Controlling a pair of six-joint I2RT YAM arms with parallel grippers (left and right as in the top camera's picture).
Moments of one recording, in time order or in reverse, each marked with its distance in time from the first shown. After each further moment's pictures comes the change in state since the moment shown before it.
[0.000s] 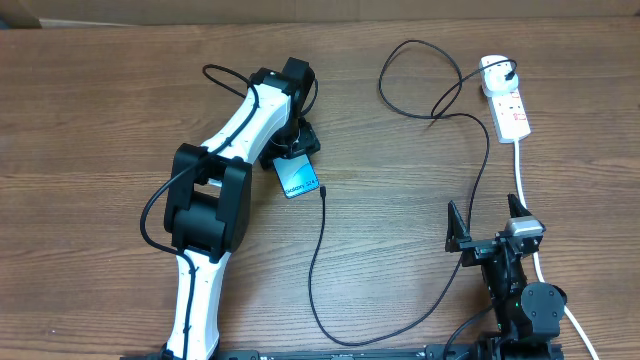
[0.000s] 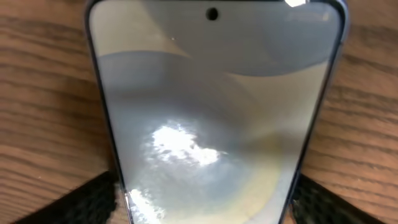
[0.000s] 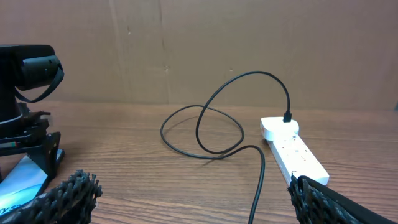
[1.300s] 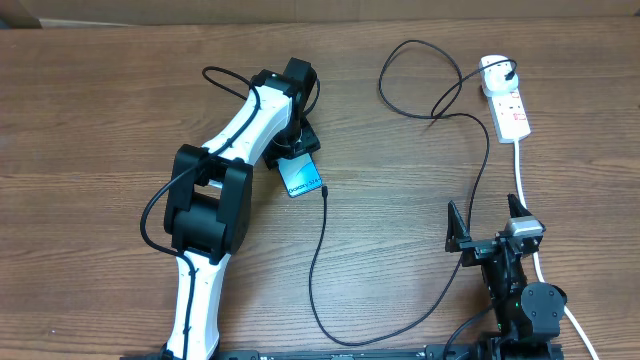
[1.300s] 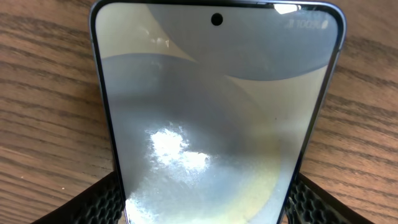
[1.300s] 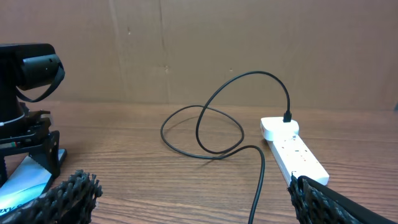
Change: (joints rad) left arm -0.007 -0.009 -0.018 0.036 0.004 -0.046; right arm 0.000 0.000 0.000 0.000 0.000 0.000
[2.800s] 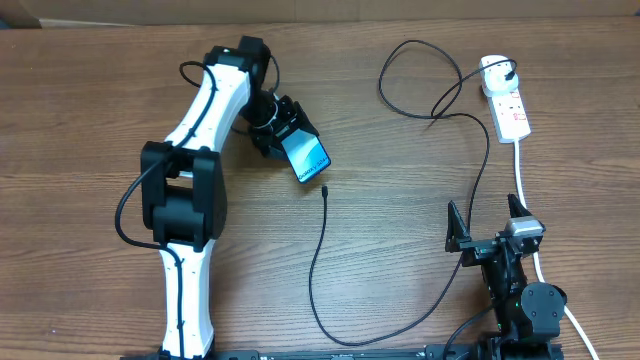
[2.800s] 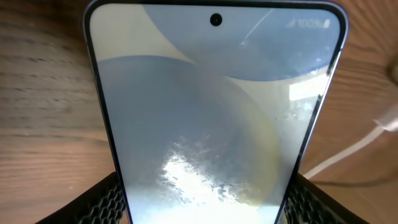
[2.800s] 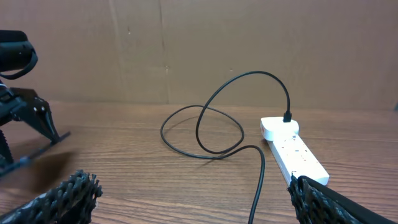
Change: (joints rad) left arm 0.164 0.037 0.166 -0.172 0.584 0.154; right arm 0.000 0.000 0.000 0.000 0.000 0.000
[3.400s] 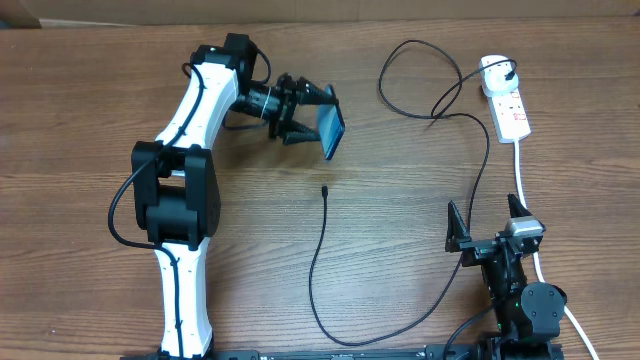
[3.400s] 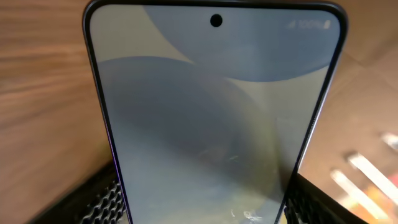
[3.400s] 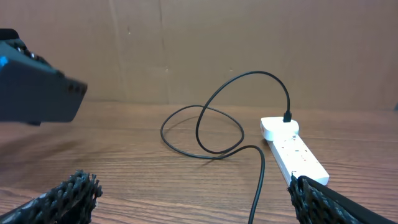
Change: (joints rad) left arm 0.041 0.000 0.000 0.042 0.689 0.061; right arm 0.000 0.000 0.000 0.000 0.000 0.000
